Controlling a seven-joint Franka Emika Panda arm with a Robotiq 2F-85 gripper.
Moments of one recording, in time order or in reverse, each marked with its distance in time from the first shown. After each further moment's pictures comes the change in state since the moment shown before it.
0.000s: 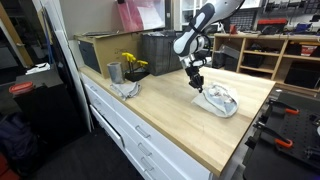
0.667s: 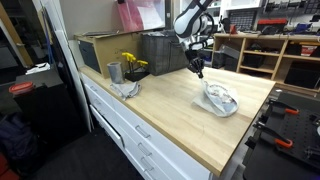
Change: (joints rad) arm 0.052 -0.226 -0.048 -0.113 -0.034 -0.002 0.145
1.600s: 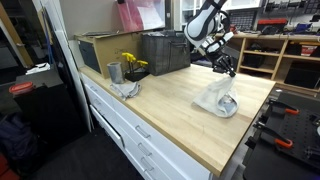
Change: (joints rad) arm 0.035 -0.128 -0.083 -0.239 -0.121 -0.252 0.294
